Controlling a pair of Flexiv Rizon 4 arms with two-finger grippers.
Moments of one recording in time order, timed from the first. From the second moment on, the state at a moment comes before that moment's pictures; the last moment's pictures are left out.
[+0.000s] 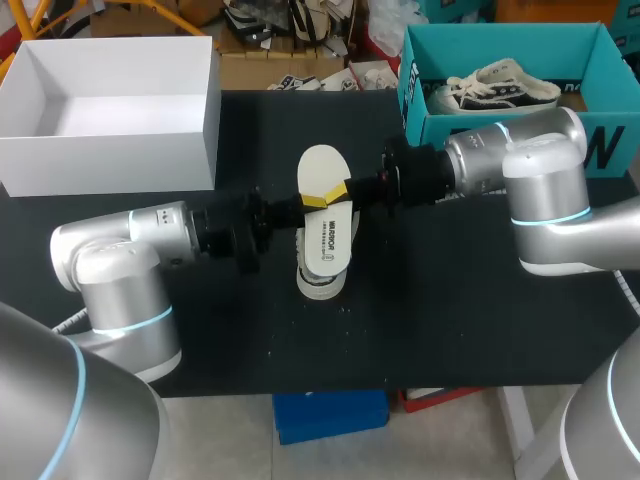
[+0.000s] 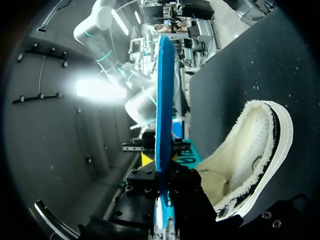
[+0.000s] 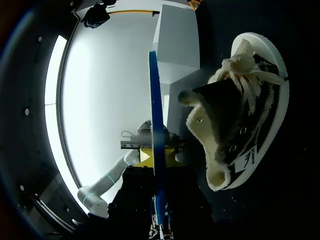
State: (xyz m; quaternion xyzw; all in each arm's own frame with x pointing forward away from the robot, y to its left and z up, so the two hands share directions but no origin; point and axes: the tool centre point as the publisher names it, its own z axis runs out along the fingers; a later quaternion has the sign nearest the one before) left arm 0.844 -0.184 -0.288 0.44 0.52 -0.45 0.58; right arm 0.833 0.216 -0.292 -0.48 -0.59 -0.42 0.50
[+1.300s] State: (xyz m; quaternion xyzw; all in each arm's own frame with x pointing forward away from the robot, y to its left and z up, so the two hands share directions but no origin) left arm 0.710 -0.118 -0.302 0.49 0.63 -0.47 0.37; right arm 0.771 0.111 -0.286 -0.65 -0.54 -0.39 0.37
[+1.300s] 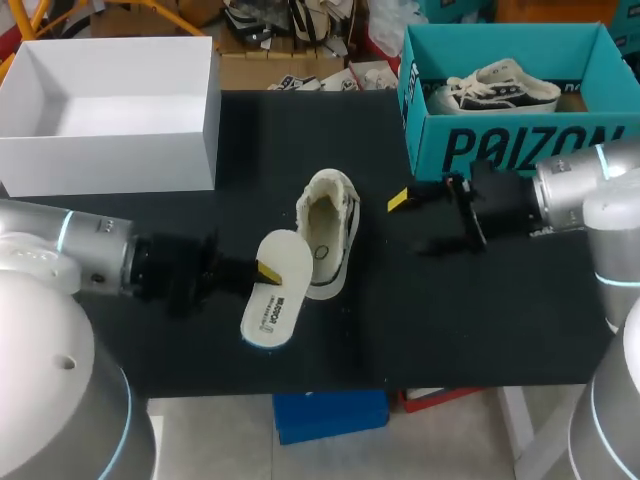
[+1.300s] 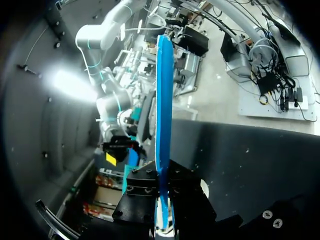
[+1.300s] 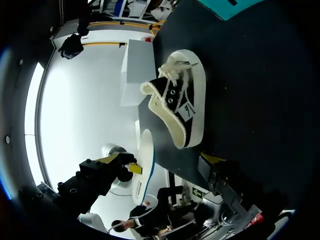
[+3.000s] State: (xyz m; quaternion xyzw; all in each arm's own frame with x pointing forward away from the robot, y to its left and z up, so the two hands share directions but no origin) left arm 0.754 -0.148 -0.343 0.59 0.63 -0.44 0.24; right arm 0.712 0.074 -0.240 -0.72 -0.48 -0.45 0.22
